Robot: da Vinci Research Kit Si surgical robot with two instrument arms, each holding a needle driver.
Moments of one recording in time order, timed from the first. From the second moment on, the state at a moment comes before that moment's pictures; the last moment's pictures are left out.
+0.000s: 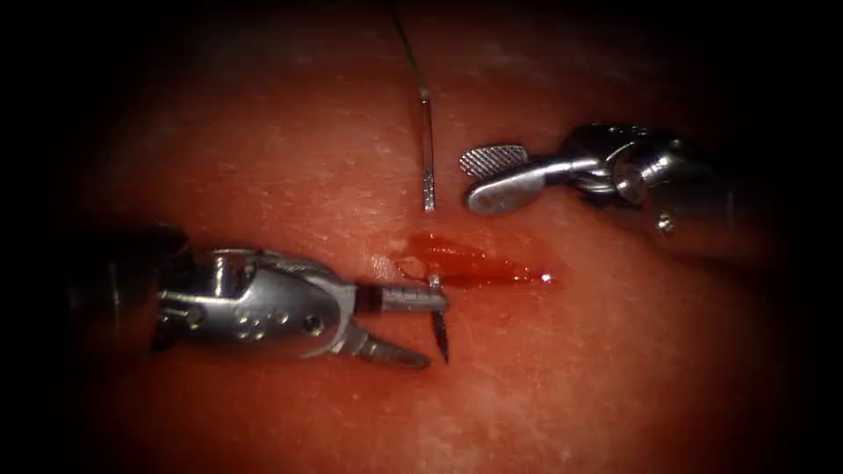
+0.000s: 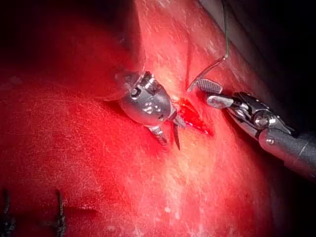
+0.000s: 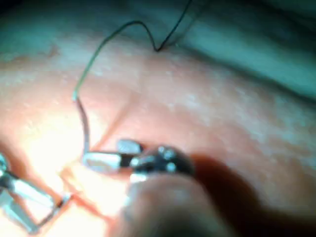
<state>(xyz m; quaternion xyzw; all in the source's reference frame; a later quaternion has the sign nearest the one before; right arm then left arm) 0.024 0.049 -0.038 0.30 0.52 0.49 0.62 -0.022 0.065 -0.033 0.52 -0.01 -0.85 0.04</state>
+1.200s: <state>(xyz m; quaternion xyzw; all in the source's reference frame) 0.024 0.050 -0.038 0.30 0.53 0.49 0.62 -0.023 0.066 -0.038 0.59 0.16 -0.77 -0.17</state>
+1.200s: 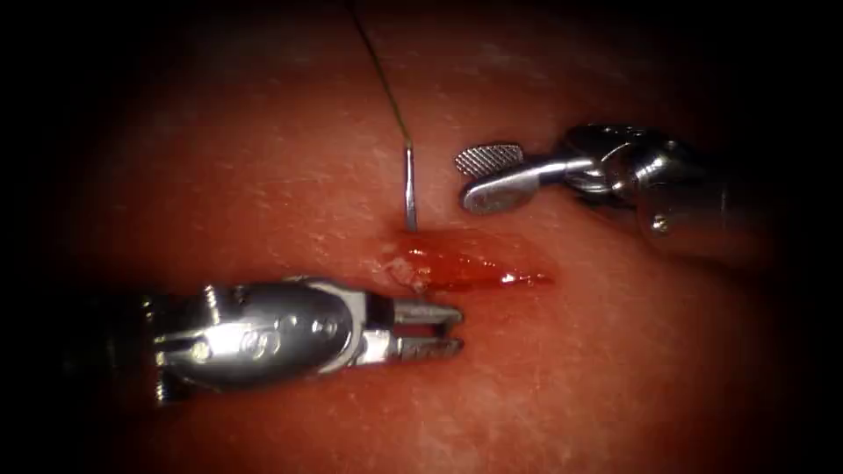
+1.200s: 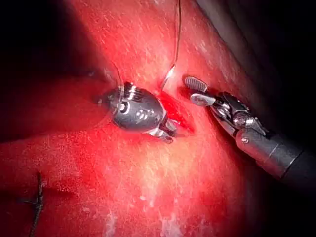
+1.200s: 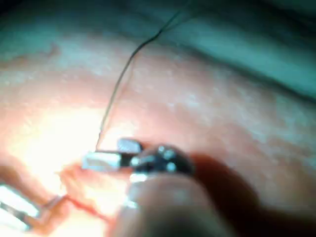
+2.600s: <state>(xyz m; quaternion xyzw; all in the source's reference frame) 0.023 0.049 -0.039 0.33 0.52 0.50 0.61 -0.018 0.071 -0.049 0.66 0.11 -0.74 -0.10</state>
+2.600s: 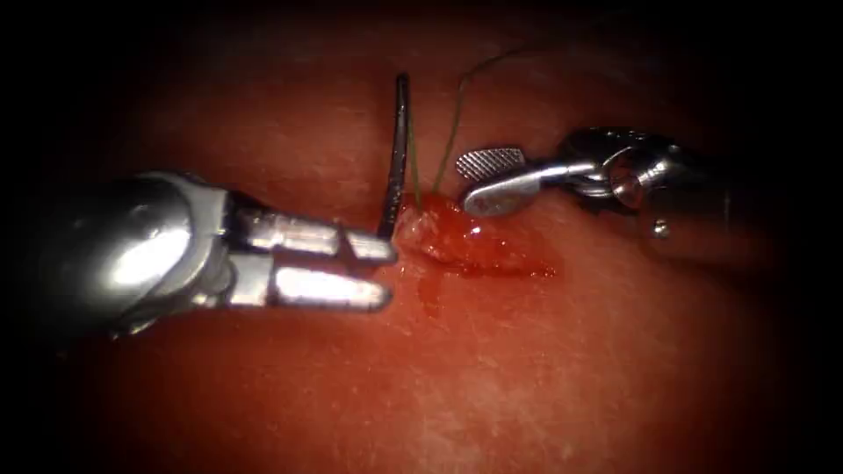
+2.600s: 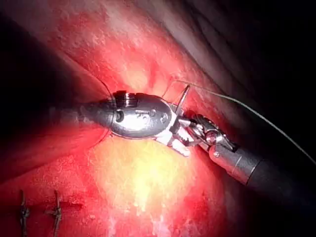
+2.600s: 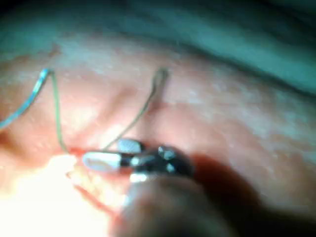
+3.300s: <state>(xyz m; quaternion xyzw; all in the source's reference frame) 0.022 0.047 -0.048 0.39 0.50 0.50 0.59 -0.020 0.069 -0.045 0.59 -0.09 -0.80 -0.03</state>
